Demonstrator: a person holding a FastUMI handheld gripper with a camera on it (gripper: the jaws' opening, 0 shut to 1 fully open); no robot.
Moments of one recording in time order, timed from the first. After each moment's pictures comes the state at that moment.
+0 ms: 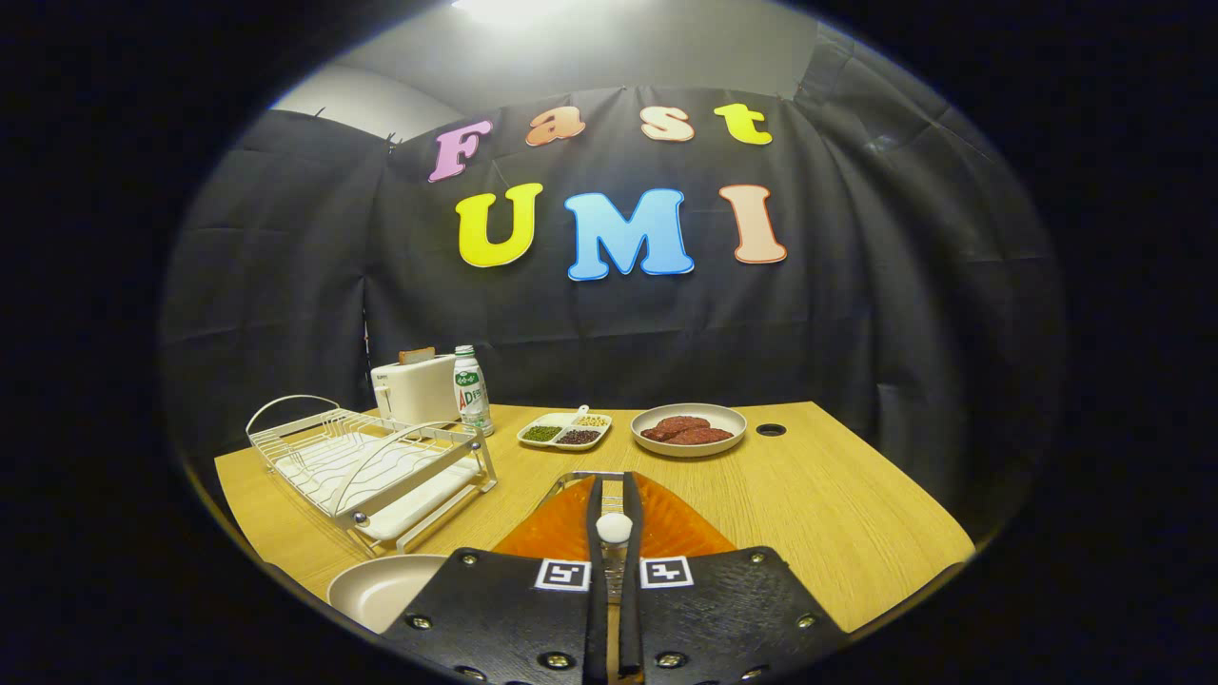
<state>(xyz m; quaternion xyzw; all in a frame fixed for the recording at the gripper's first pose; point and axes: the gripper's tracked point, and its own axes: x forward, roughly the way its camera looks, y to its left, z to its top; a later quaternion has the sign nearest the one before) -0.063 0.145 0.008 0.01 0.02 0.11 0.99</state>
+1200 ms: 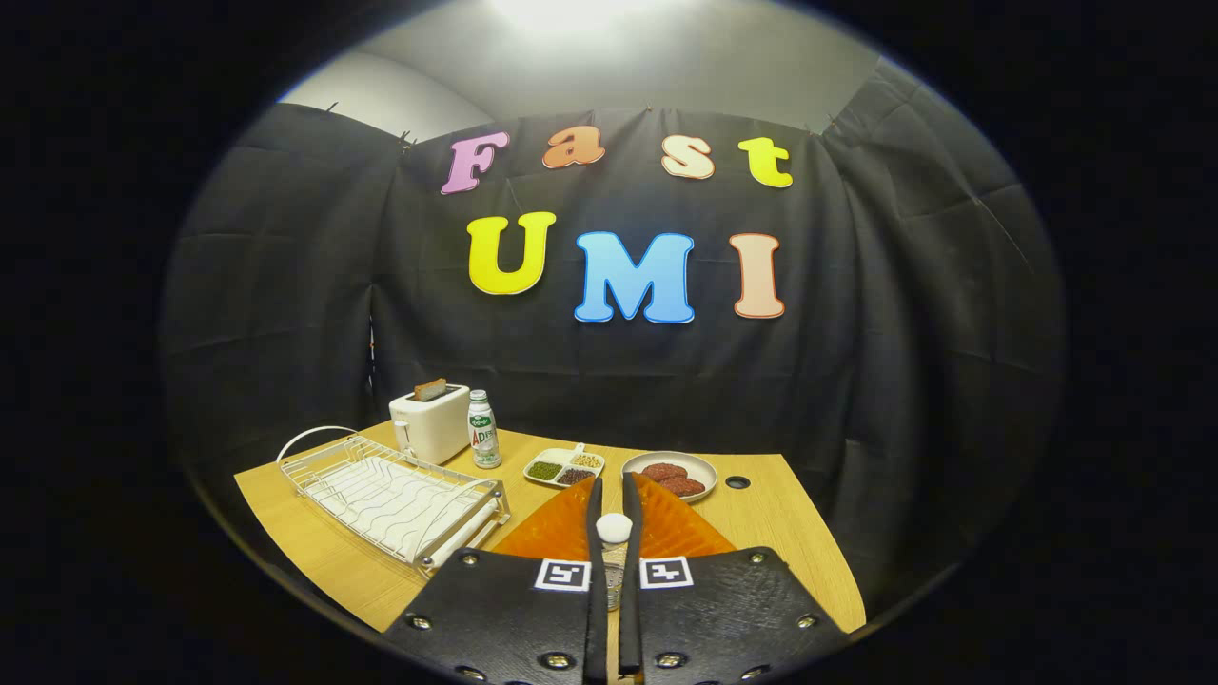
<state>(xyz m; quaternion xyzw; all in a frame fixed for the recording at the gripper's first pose) -0.130 0.146 0.147 -0.04 0.03 0.10 0.99</state>
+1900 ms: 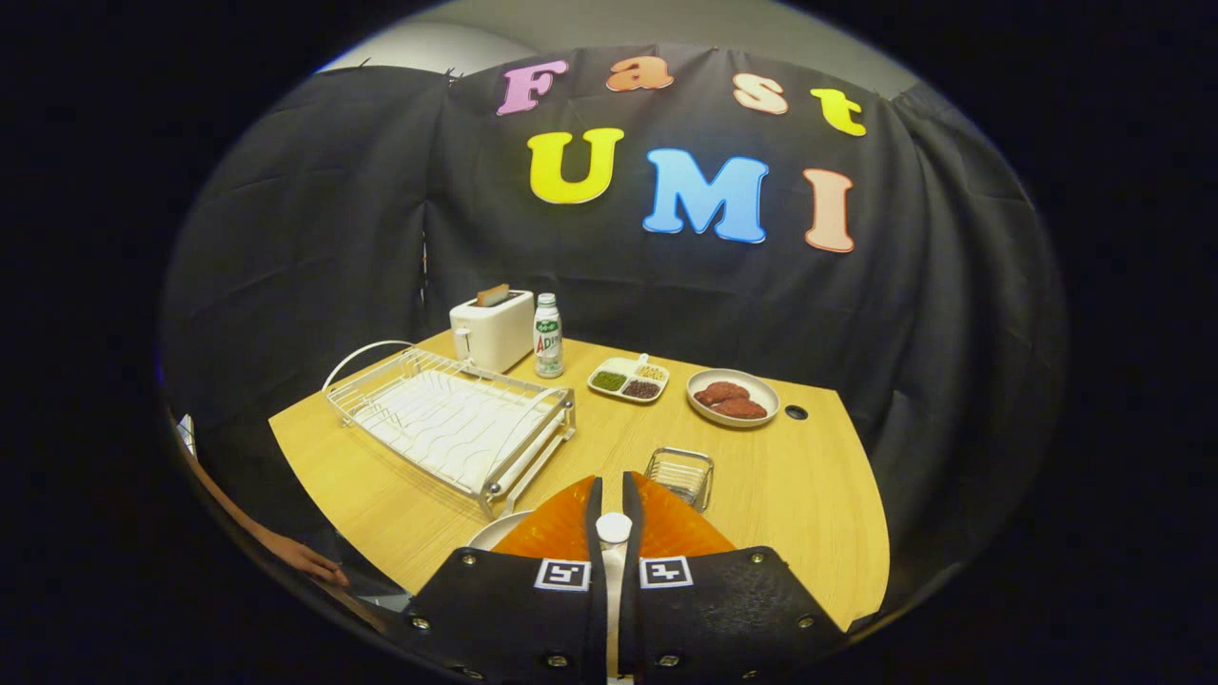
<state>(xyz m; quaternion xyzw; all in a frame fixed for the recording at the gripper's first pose) -0.162 0.215 0.068 -0.09 0.18 0.17 0.96</state>
